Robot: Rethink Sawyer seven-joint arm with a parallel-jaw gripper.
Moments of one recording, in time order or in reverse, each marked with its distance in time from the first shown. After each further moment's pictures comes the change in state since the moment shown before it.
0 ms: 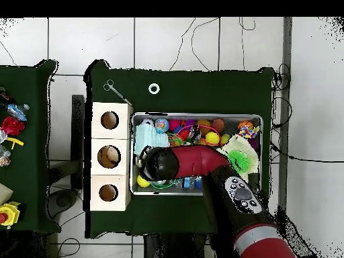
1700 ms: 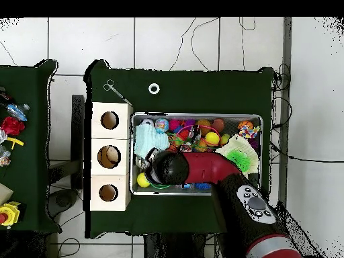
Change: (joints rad) arm -0.056 -0.030 -0.001 0.068 0.046 -0.039 0.000
